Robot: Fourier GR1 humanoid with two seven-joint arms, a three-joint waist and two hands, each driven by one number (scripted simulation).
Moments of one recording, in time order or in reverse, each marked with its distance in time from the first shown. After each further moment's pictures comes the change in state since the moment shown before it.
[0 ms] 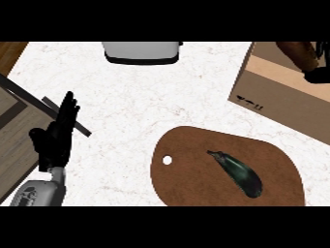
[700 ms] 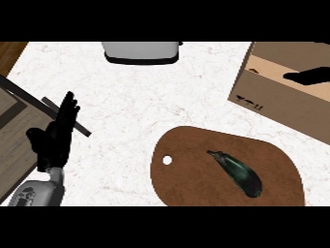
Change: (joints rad) left arm 0.003 0.004 0.006 -0.005 0.014 -0.027 0.008; right arm -0.138 -0.010 -0.211 0.487 -0.239 -0.100 -0.336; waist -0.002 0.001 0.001
